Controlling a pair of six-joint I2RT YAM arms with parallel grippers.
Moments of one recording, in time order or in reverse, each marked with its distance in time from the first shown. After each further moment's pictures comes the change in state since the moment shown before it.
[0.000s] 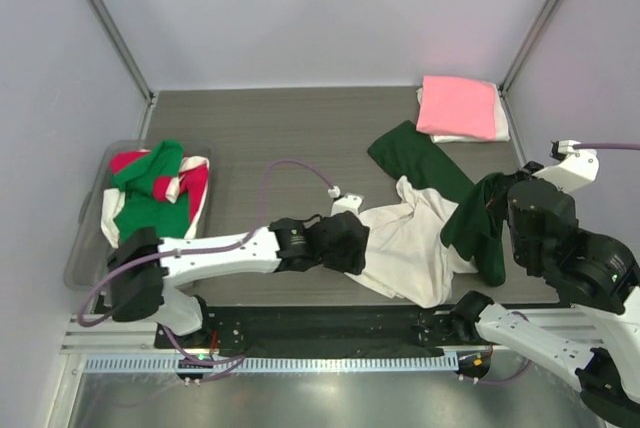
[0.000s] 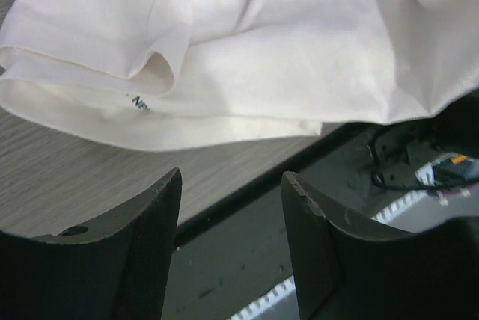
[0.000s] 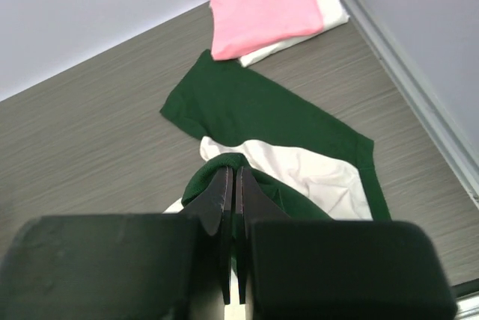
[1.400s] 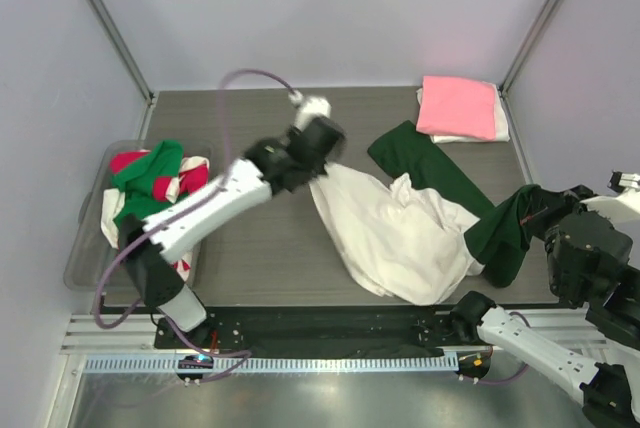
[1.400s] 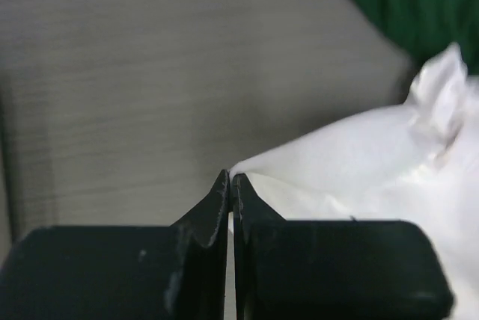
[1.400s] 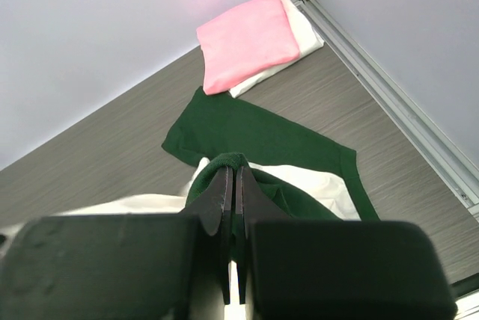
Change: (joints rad) left arm 0.248 0.249 0.510 -0.334 -0.384 0.245; right arm 0.000 -0.143 0.012 -0.057 0.105 0.036
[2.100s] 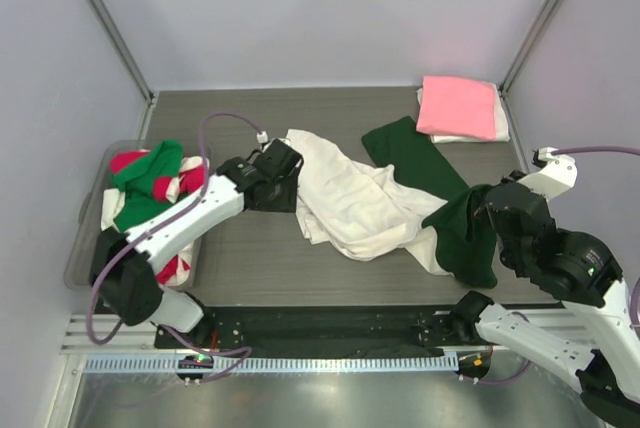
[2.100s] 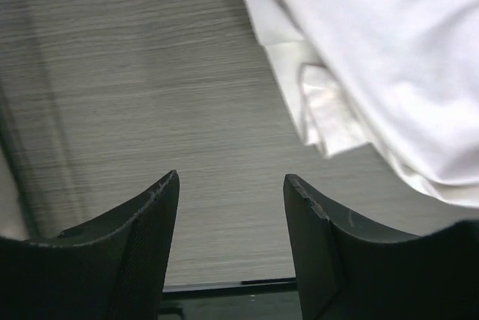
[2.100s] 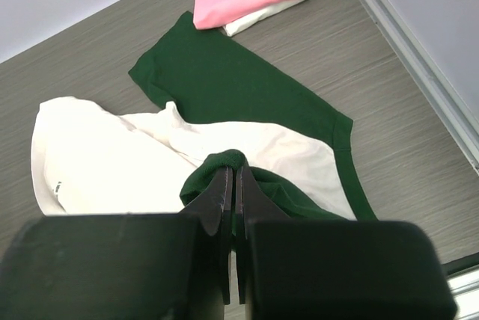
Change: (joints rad) left arm 0.281 -0.150 -0.317 -0.048 0.294 0.035; right arm 0.000 0.146 -0.109 0.008 -0.098 0.070
